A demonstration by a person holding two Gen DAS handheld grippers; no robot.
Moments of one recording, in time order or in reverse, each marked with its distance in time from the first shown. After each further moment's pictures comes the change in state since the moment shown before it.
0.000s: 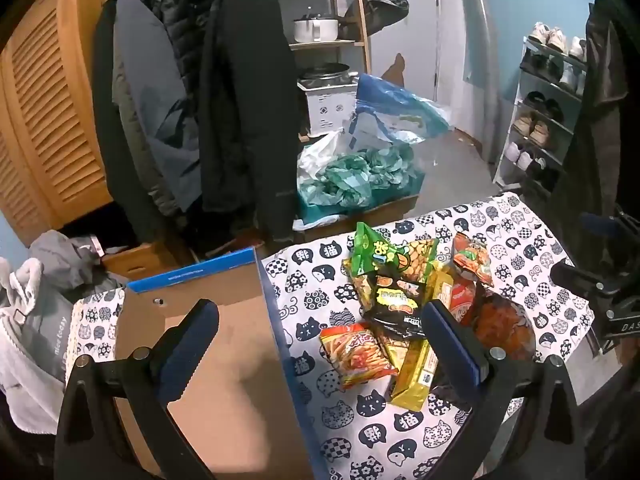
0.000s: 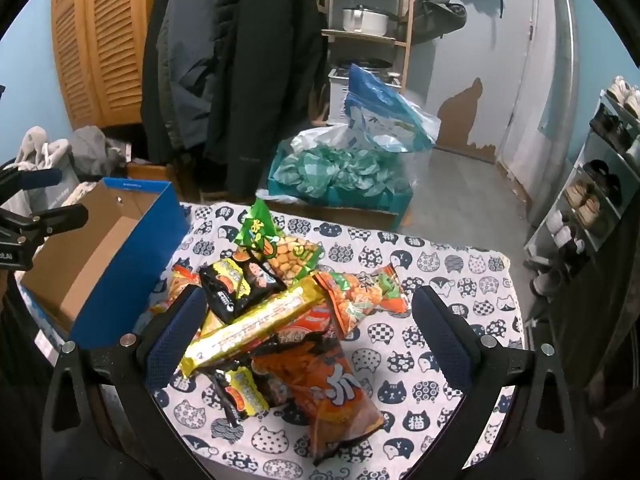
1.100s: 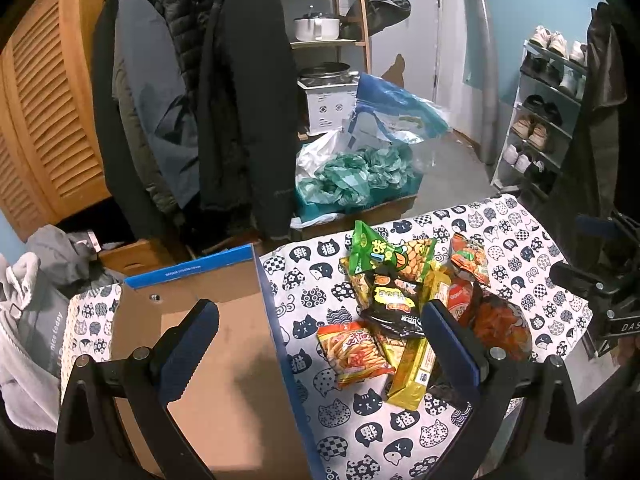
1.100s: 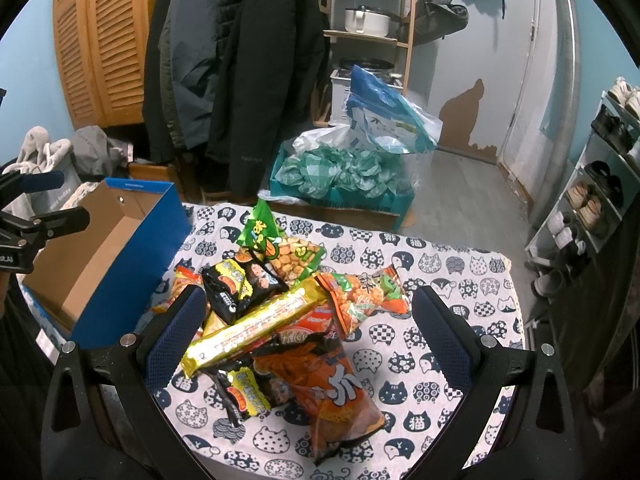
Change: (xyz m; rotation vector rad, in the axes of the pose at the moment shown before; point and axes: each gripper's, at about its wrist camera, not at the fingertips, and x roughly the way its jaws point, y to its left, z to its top) left arm -0.002 0.001 -0.001 -0.008 0.003 -0.011; right arm -0.001 0.000 0.001 -0.007 0.001 0.009
